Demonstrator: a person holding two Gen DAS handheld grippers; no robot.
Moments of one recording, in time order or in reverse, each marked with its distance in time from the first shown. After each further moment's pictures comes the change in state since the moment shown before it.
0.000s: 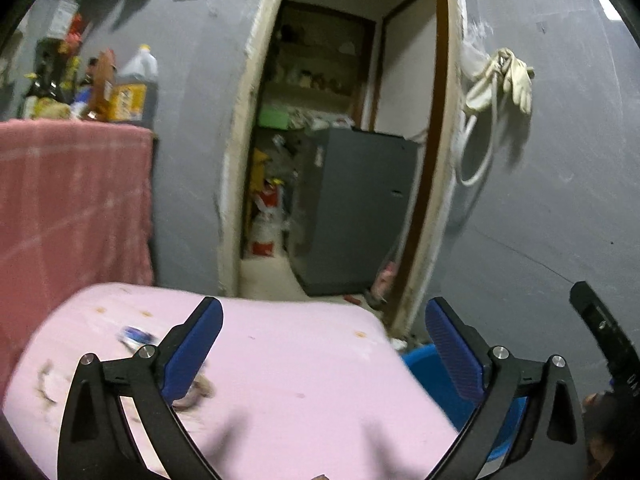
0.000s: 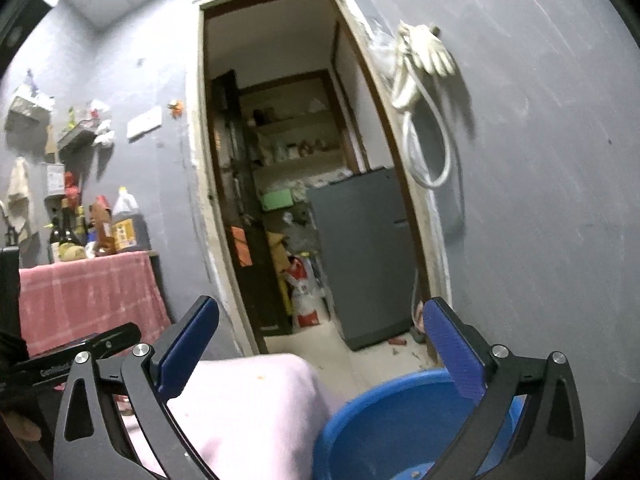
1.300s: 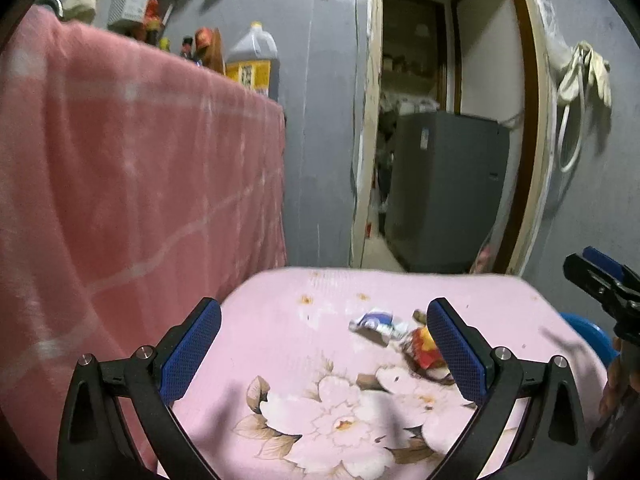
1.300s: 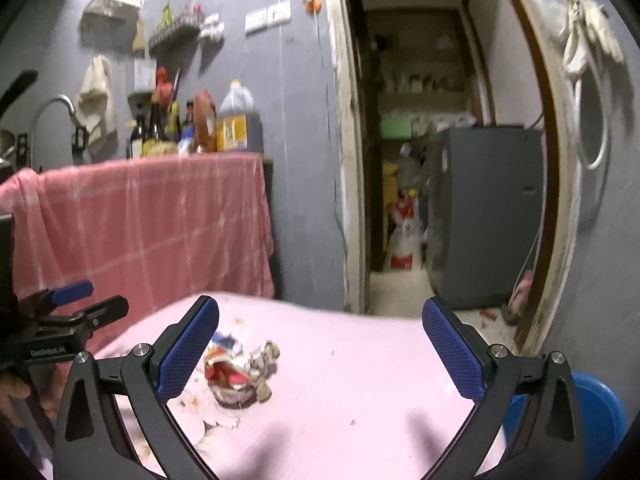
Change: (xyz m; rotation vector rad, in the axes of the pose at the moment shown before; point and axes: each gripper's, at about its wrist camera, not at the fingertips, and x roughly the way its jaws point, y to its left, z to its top) left arm -0.029 0.177 -0.024 0.005 0.112 0.262; right arm 0.098 0.165 -0.042 -0.204 0.323 0.328
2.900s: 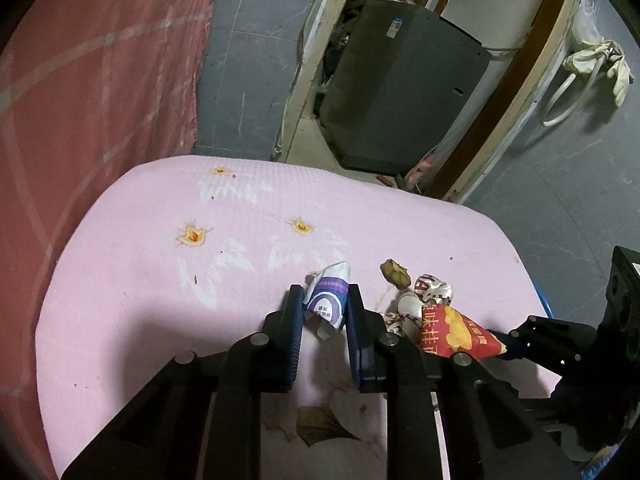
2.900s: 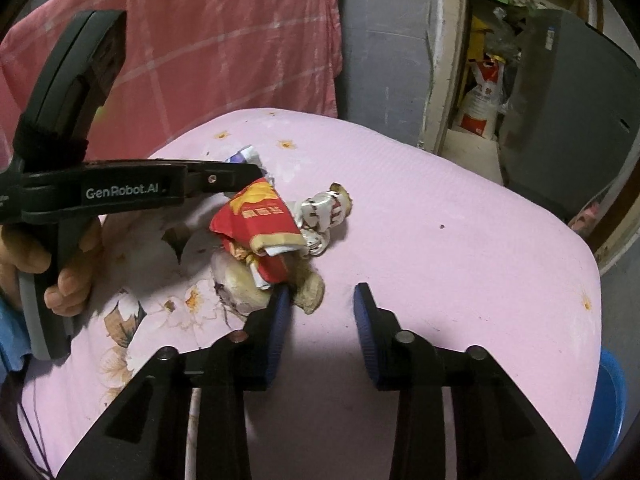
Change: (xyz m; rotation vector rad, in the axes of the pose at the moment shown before) left arm 0.121 -0.004 0.016 -0.112 0.468 -0.316; right arm 0.103 0.035 -0.049 -0.162 0.639 0.203
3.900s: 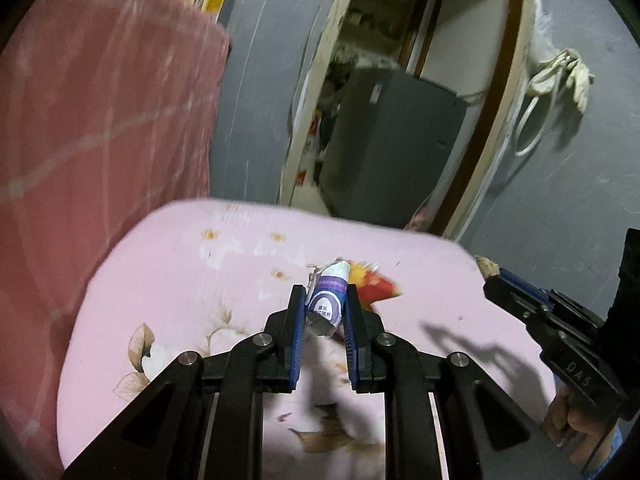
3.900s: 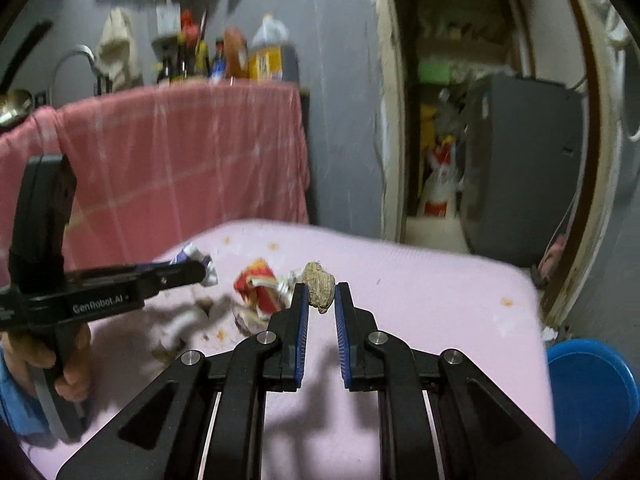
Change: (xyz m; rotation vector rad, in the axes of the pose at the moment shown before) left arm -0.075 -0.046 -0.066 0.055 -0.307 0.042; right arm -0.092 0.003 -0.044 0.112 -0.474 -0.089
